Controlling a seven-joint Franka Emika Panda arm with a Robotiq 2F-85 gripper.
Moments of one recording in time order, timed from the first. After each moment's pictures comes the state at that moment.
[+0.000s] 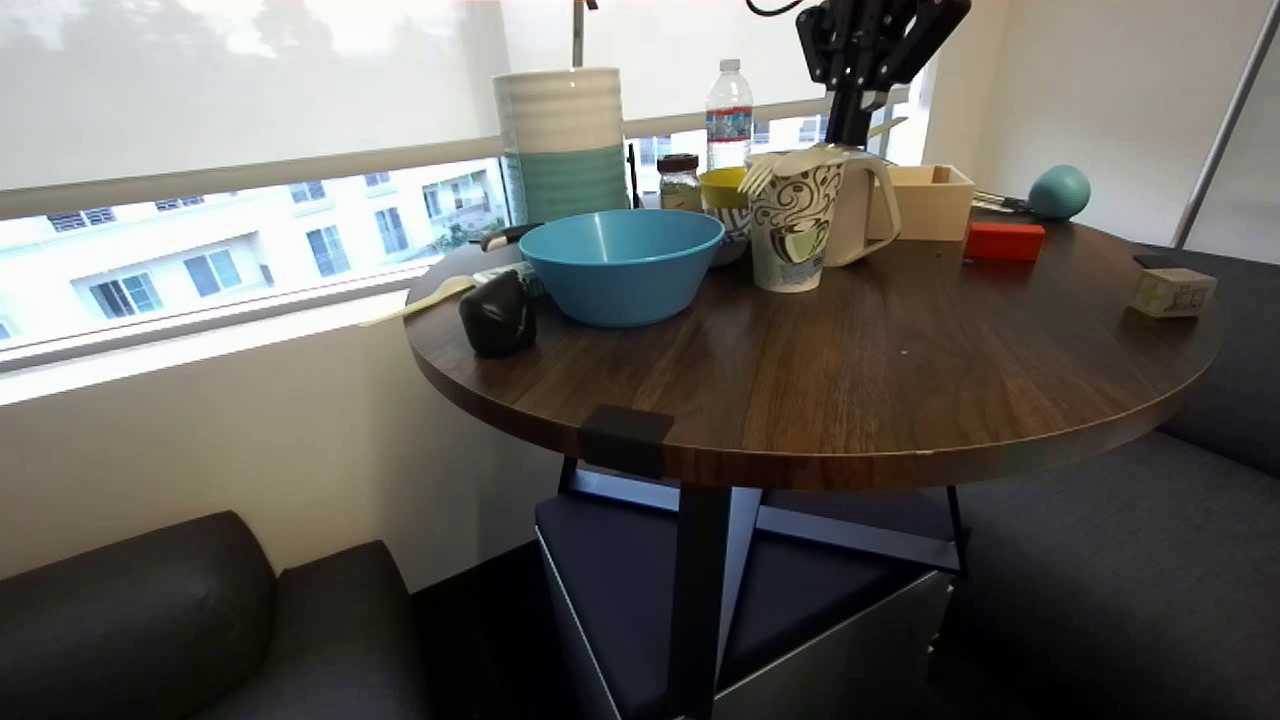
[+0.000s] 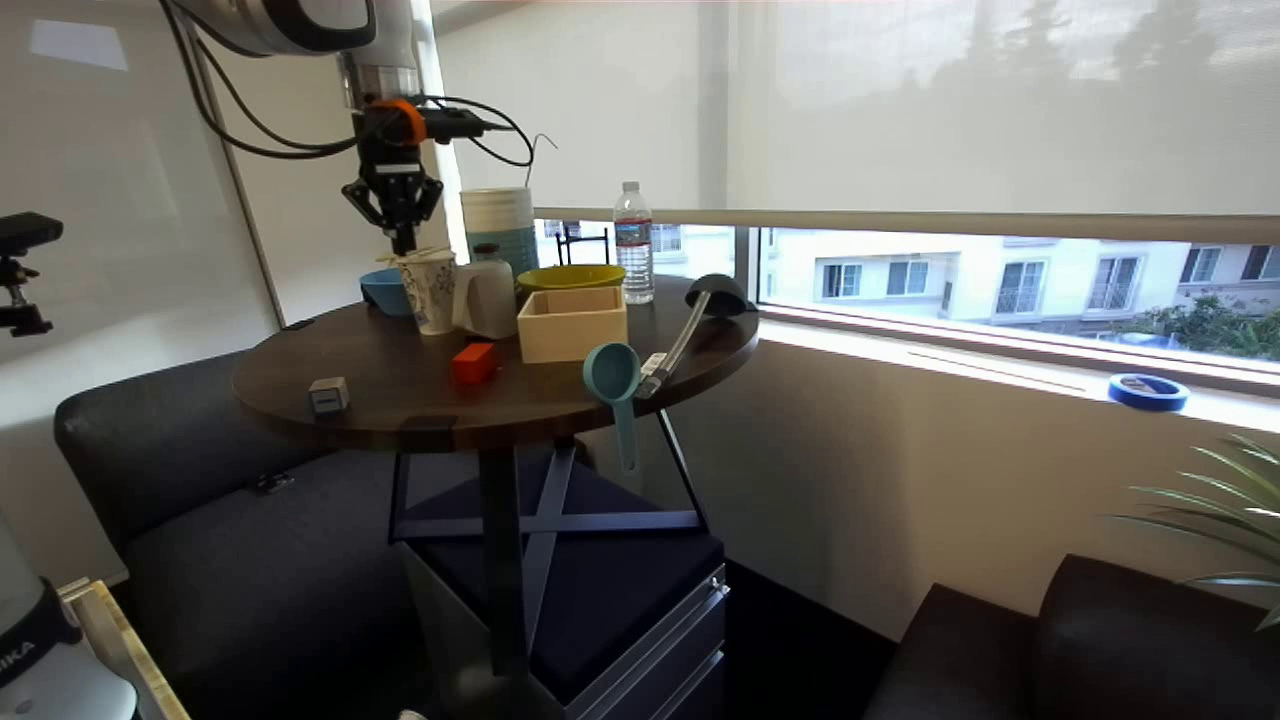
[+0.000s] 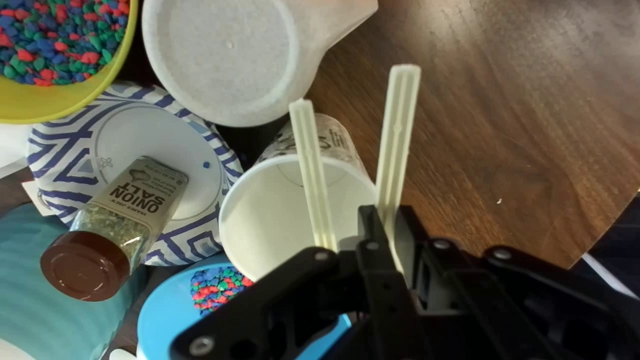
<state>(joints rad) 0.15 -0.25 -0.02 -2.14 0.12 1.95 -1.42</state>
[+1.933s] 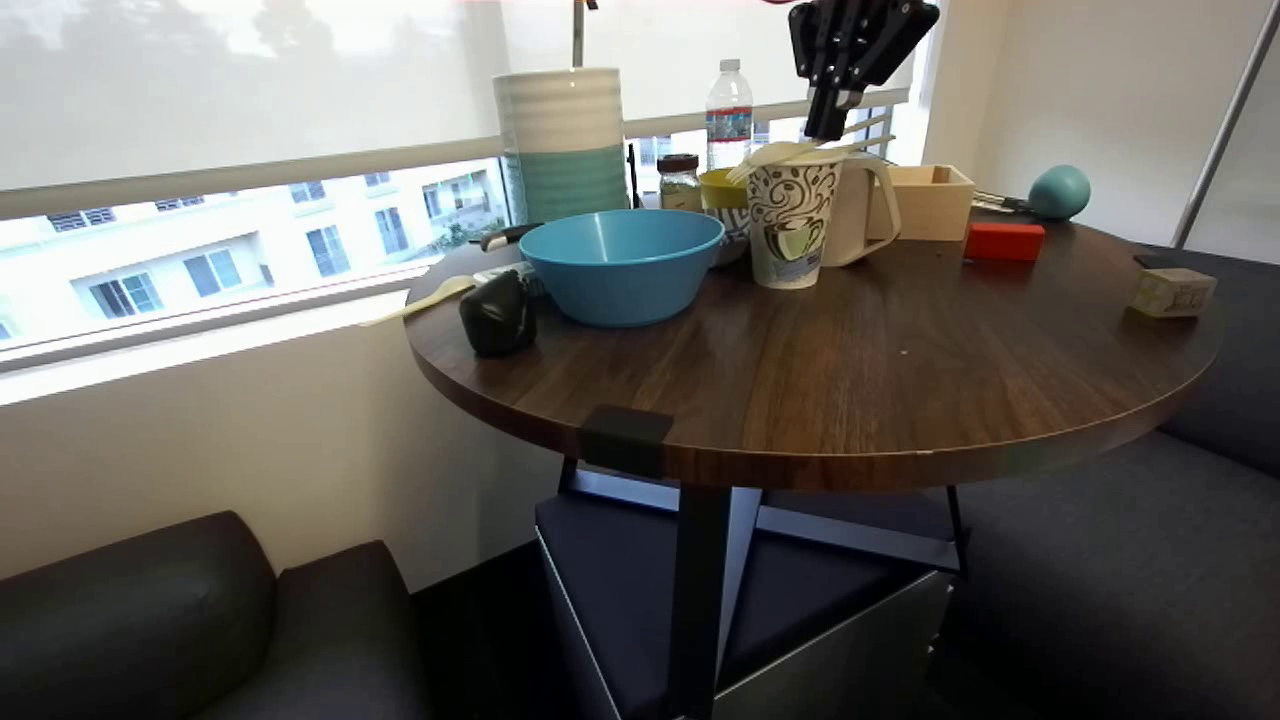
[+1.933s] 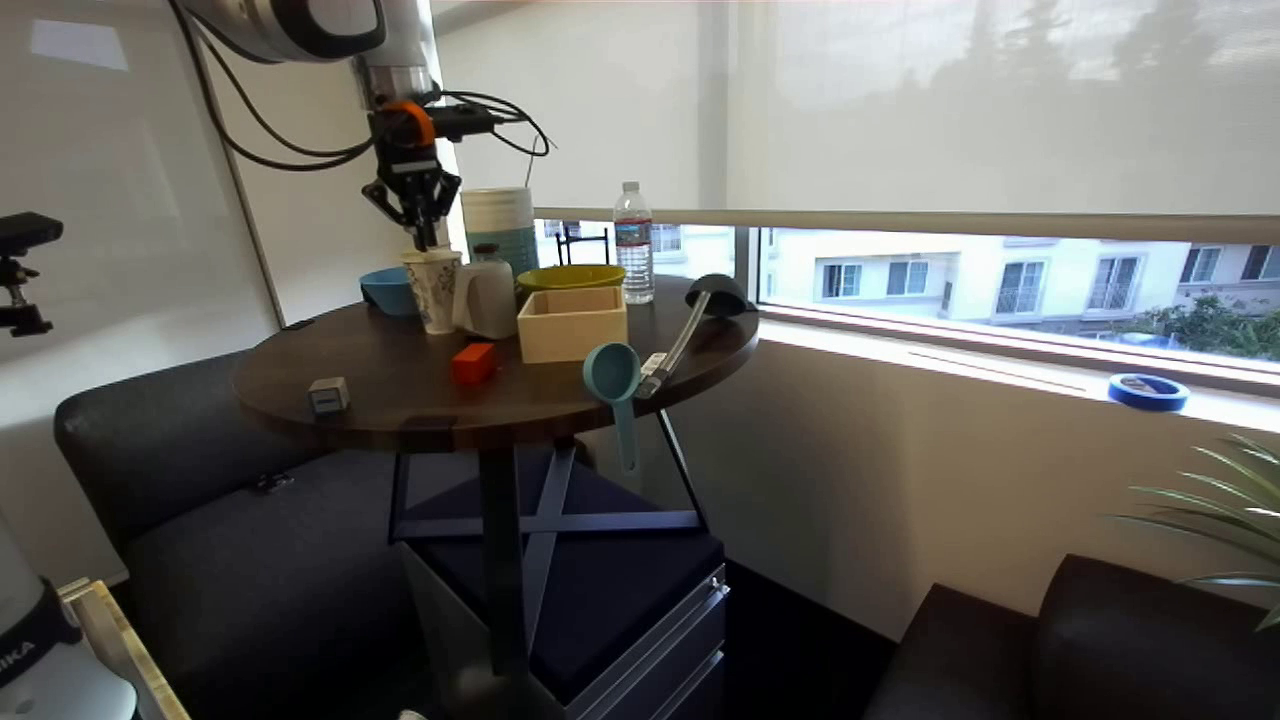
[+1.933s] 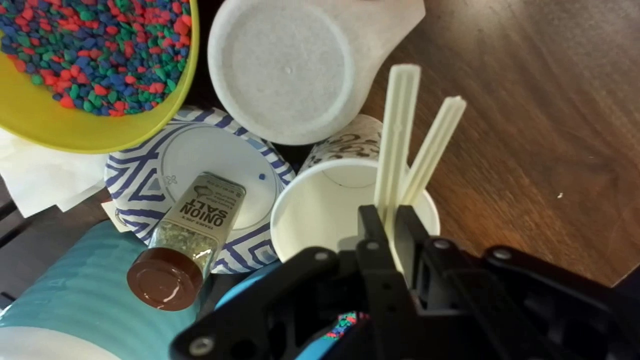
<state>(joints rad) 0.13 -0.23 -0.02 -2.14 0.12 2.05 -1.35</state>
